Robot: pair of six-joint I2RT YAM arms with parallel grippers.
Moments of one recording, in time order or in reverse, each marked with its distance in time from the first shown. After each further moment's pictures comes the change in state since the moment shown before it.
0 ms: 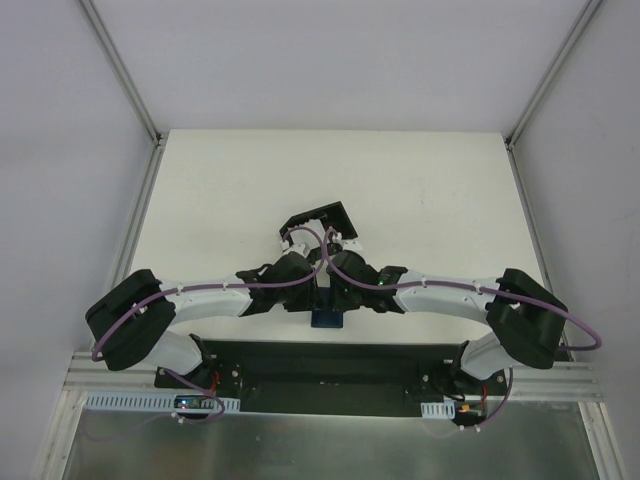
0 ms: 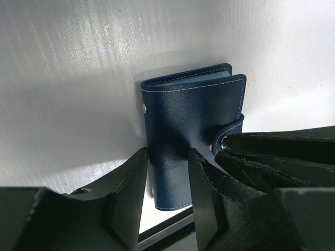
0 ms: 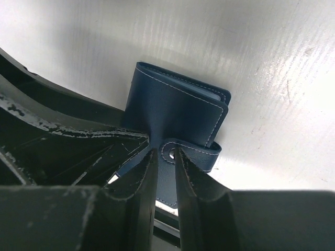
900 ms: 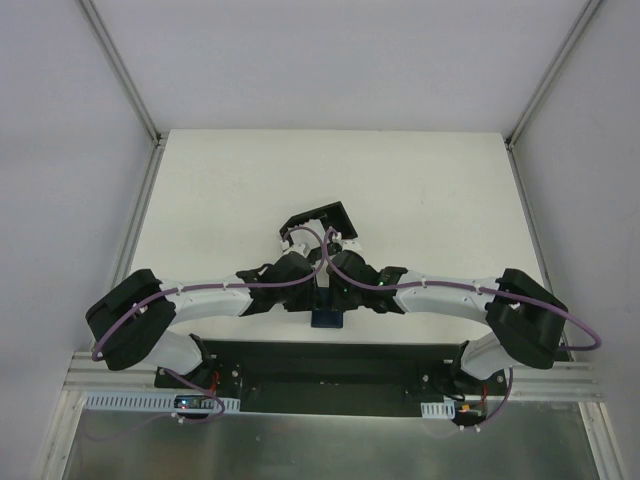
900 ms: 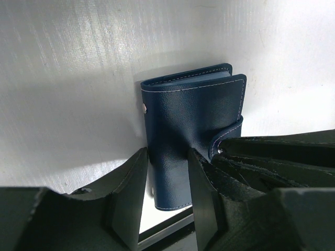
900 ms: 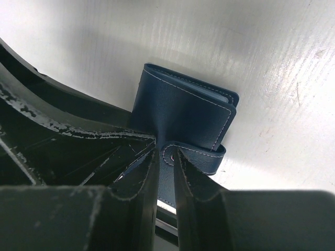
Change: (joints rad) left arm 0.000 0.002 0.002 -0.003 0.000 0.000; right arm 0.000 0.000 -0.008 0.026 -0.012 0.007
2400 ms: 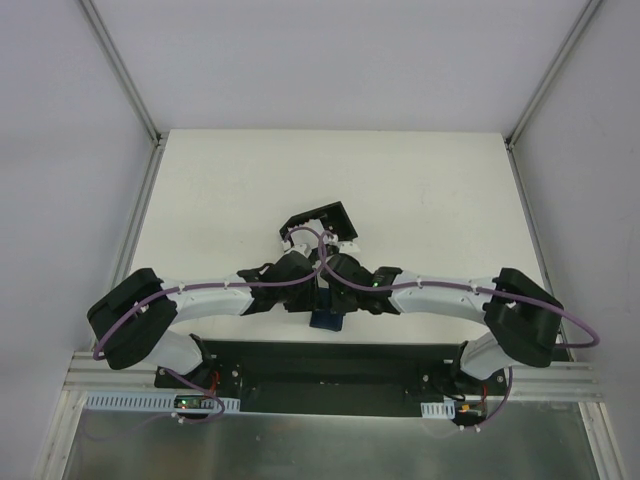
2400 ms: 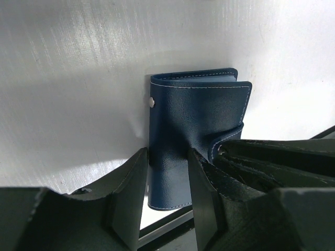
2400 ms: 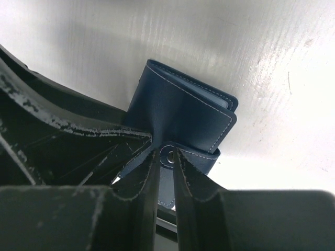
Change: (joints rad) left arm 0.000 0.010 0.011 -0.014 0.006 -0.001; right arm 0.036 0.026 0.048 -0.083 0.064 0.016
